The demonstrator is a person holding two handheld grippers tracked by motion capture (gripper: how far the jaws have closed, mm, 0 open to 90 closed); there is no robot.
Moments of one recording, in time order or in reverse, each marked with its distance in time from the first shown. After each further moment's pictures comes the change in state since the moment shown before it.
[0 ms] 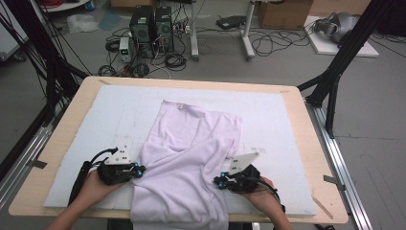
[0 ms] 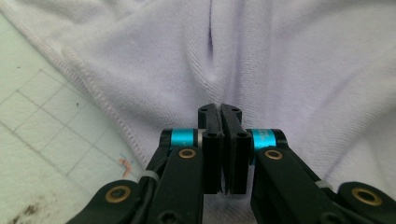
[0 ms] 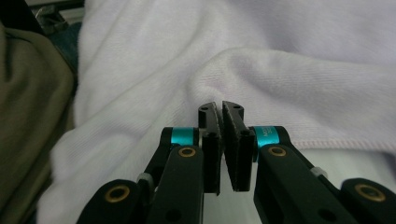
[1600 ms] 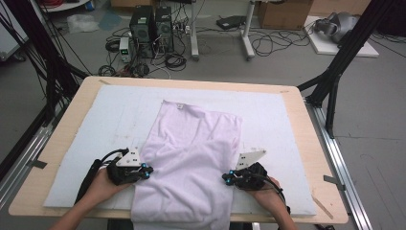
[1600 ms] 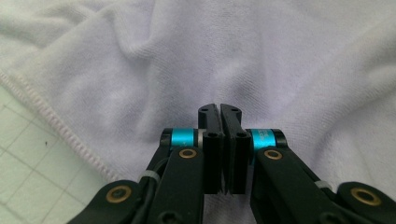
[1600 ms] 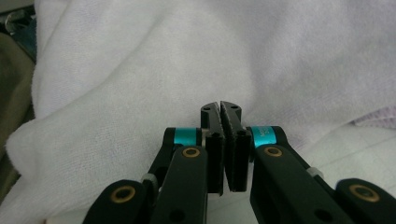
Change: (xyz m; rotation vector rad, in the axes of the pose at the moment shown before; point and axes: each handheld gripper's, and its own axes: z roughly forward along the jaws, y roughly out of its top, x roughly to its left) left arm -0.006 0.012 0.019 0.048 -0.027 0.085; right arm -0.017 -0.015 0.001 0.044 -0.062 0.085
